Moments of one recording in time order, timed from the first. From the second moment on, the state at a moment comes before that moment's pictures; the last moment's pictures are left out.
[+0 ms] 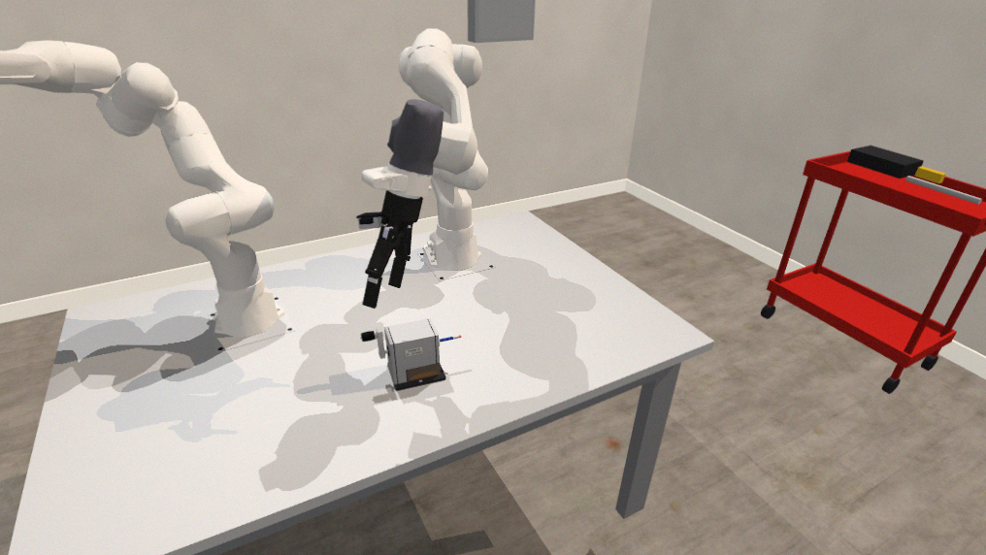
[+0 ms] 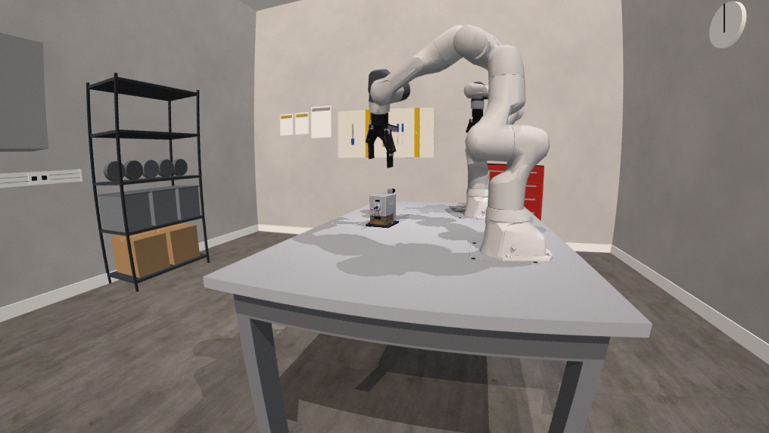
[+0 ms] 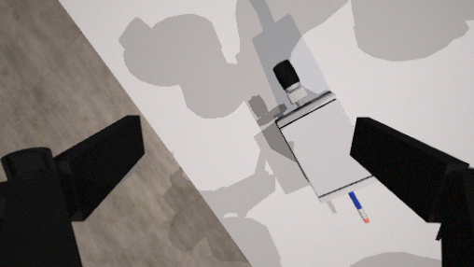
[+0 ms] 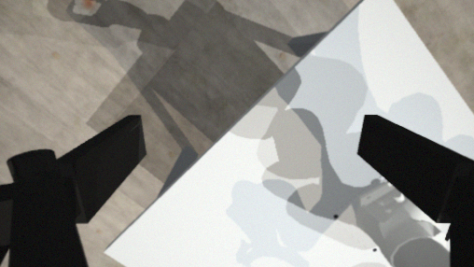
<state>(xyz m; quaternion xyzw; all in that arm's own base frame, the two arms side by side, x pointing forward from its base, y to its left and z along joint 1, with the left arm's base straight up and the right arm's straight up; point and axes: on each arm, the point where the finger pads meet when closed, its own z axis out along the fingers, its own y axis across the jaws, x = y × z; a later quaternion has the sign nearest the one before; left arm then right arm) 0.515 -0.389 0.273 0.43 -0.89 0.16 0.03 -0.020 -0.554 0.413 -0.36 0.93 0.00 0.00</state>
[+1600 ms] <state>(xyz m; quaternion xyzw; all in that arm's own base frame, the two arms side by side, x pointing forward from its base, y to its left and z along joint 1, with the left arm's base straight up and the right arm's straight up) 0.468 -0.440 0.237 0.64 -0.77 0.01 0.00 -0.020 -0.554 0.413 -0.36 0.93 0.00 0.00</state>
